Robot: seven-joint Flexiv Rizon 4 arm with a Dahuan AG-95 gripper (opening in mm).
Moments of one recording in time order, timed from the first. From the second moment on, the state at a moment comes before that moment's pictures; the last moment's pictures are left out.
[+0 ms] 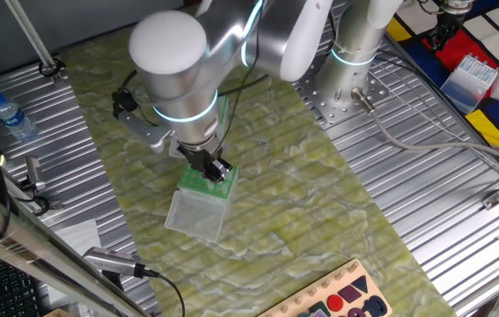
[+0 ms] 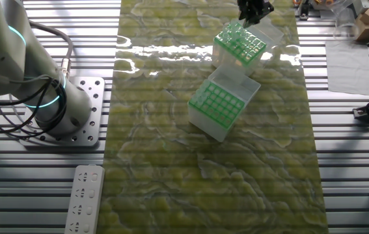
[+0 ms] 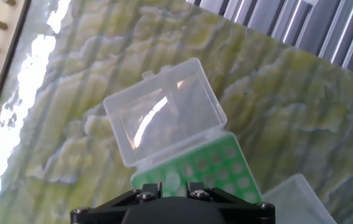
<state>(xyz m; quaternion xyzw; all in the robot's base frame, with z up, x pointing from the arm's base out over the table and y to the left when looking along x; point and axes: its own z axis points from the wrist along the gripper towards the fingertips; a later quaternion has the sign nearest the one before) 0.521 0.183 0.180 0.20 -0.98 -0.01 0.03</state>
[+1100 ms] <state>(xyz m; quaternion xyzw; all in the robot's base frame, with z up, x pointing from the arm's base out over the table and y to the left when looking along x) 0.527 0.188 0.161 0.21 -0.98 -0.01 0.00</state>
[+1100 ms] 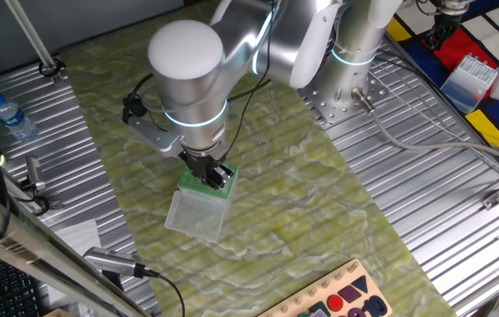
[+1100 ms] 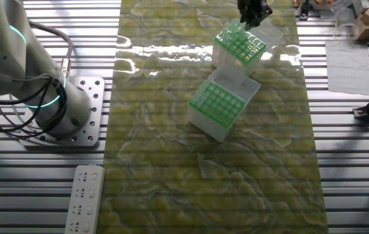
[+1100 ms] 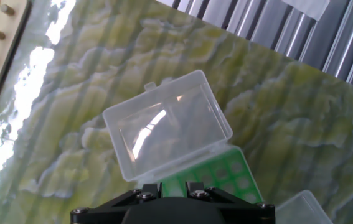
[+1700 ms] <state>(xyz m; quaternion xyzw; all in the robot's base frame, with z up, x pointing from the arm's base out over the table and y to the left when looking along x) 0.523 0.184 0.153 0.21 -0.98 0.00 -0.01</state>
